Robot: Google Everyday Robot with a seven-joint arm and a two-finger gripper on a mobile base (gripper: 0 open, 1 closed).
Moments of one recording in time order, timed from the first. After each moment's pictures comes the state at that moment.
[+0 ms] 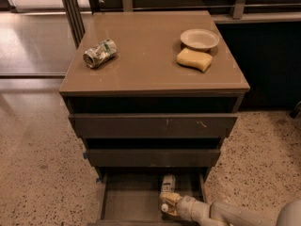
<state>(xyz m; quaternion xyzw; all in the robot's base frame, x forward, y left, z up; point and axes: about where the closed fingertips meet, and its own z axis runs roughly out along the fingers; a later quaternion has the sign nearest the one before) 0.479 -0.066 0.248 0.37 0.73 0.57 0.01</state>
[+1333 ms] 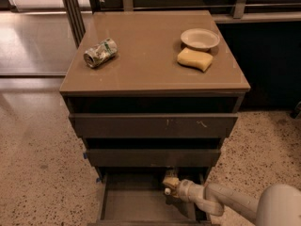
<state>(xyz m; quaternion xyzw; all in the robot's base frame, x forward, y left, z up) 0.564 -0.090 0.217 0.34 0.80 0.50 0.10</state>
